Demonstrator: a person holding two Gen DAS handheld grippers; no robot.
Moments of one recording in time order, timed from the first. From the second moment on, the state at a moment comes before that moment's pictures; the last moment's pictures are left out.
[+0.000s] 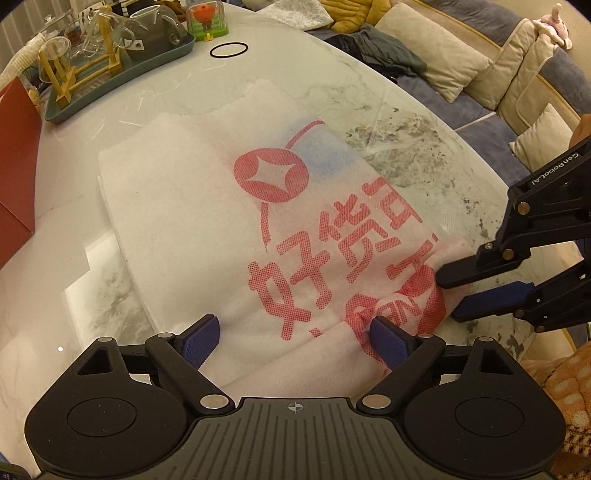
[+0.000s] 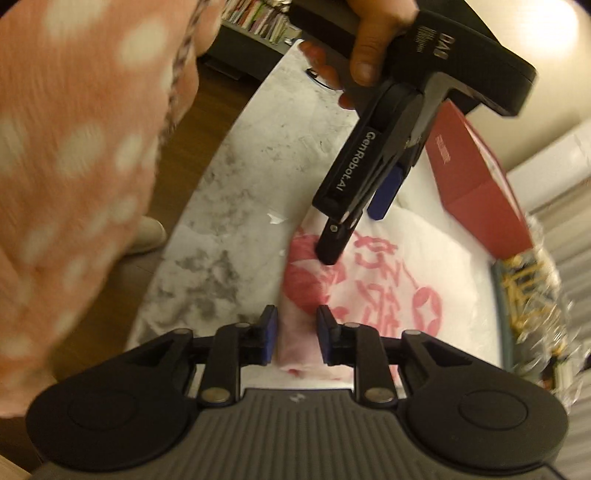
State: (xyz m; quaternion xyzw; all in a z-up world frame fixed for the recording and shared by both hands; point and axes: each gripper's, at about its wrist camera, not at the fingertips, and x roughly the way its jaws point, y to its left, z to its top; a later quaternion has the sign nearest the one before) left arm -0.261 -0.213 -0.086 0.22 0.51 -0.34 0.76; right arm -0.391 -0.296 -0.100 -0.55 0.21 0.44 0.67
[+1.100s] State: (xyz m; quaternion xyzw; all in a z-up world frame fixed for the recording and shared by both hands) left arm -0.264 -0.173 -0.088 0.17 0.52 -0.31 0.78; right arm -0.332 -0.299 -0.048 -0.23 0.38 0.42 0.79
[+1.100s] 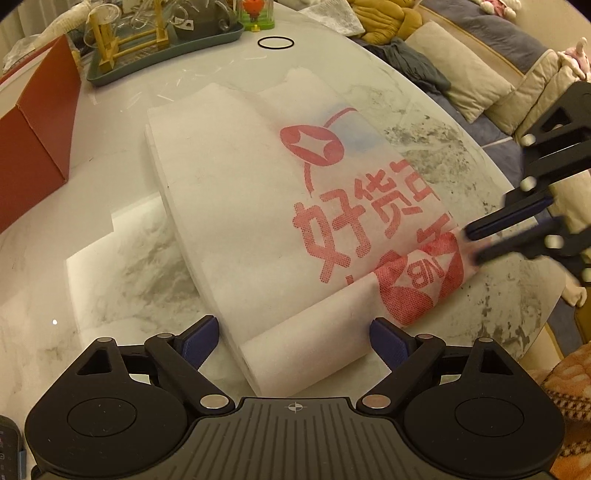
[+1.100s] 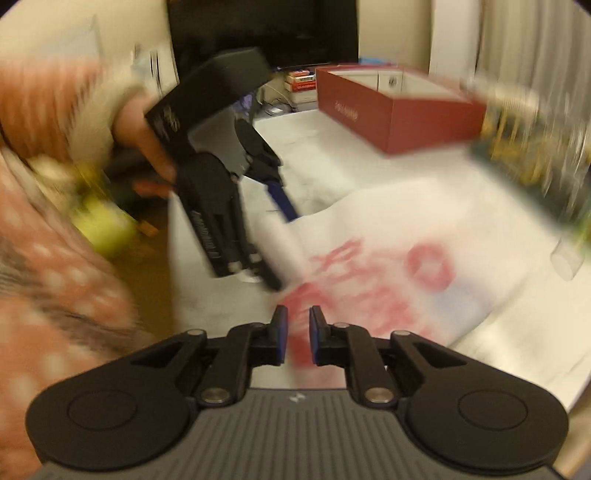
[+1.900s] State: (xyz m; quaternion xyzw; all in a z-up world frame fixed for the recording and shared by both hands) left arm -0.254 -0.179 -0.089 0.16 0.50 -0.29 0.80; right arm -0.369 -0.286 -0.077 -0.40 0.29 0.41 0.77
